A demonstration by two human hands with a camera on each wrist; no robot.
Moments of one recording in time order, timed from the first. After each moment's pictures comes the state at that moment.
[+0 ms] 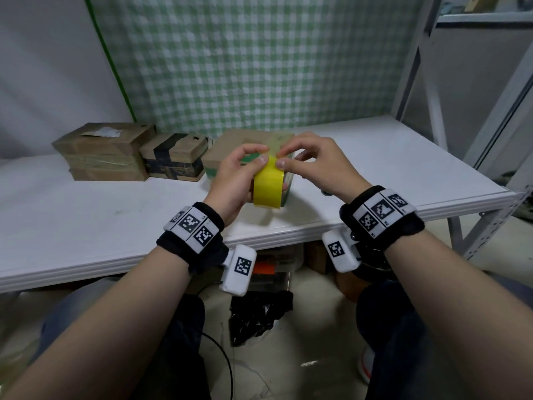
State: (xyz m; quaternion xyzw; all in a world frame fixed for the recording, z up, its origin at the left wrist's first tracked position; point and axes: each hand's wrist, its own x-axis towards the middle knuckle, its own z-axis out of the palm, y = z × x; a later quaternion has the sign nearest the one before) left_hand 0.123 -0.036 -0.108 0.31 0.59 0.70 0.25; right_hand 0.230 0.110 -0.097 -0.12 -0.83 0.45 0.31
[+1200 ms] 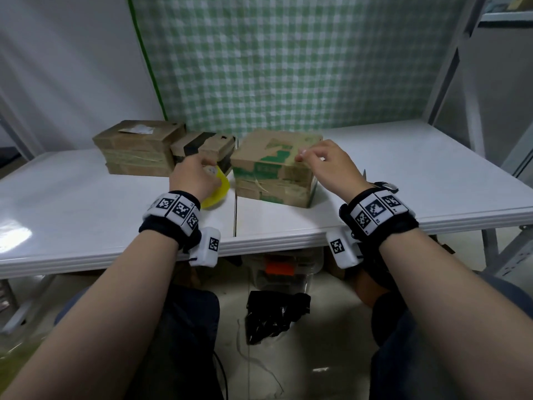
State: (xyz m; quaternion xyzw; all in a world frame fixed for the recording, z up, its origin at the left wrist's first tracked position) left_hand 0.013 -0.098 -0.116 0.22 0.92 0.32 -0.03; right_hand 0.179 0.122 -0.121 -0.22 -0.86 0.37 0.27
